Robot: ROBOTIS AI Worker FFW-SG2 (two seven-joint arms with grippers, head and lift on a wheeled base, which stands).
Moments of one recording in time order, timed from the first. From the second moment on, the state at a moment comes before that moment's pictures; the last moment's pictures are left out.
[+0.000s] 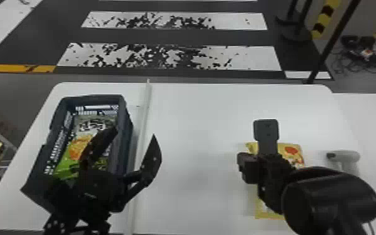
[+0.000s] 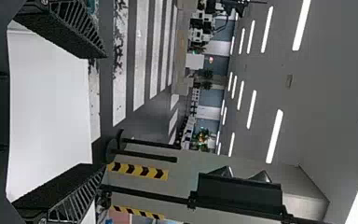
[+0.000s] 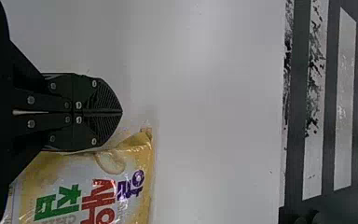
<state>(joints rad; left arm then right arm) 0.74 0.16 -0.08 -2.22 0.17 -0.08 -0.14 0.13 -0.04 0.20 -1.86 -0.25 1.00 -0.26</state>
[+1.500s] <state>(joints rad) 0.74 0.16 -0.12 -2.18 0.16 -0.11 -0.13 0.47 -0.10 -0.11 -2.05 -0.27 0.67 0.16</state>
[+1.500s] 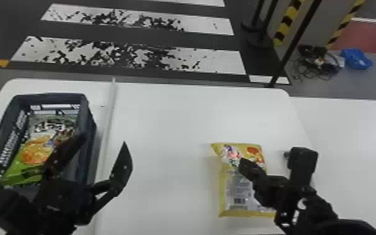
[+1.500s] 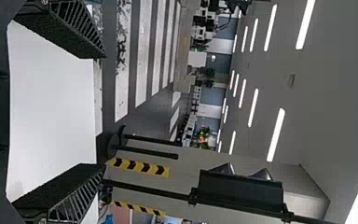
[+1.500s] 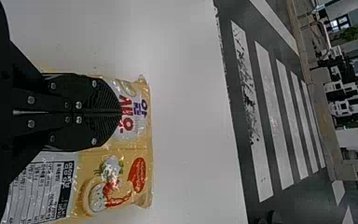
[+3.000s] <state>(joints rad) 0.72 0.16 -0.11 -2.17 0.17 -0.10 -0.12 0.58 -0.14 -0.41 -2.14 -0.30 0.67 0.29</state>
